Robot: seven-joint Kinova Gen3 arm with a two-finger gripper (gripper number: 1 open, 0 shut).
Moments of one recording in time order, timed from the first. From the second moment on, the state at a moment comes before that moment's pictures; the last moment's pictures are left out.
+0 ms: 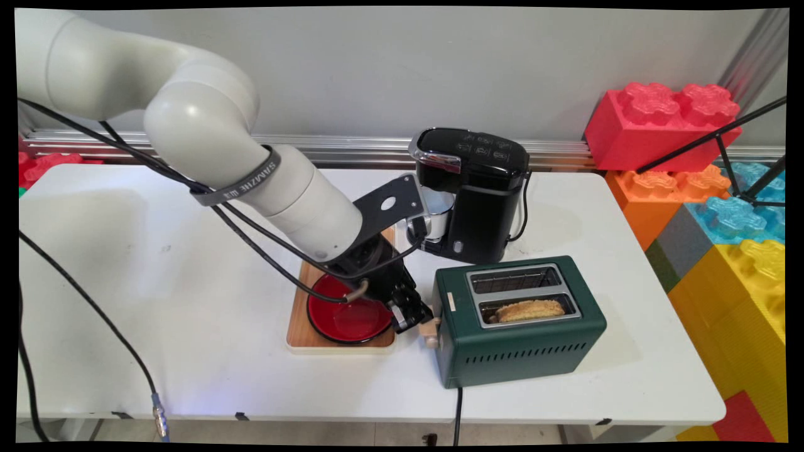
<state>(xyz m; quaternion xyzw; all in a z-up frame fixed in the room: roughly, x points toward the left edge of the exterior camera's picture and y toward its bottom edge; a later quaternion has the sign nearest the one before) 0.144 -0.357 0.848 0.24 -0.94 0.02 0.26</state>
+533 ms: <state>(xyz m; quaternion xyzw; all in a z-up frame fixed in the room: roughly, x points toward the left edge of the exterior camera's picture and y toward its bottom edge) 0.145 -0.357 0.839 0.24 -0.94 0.02 0.25</state>
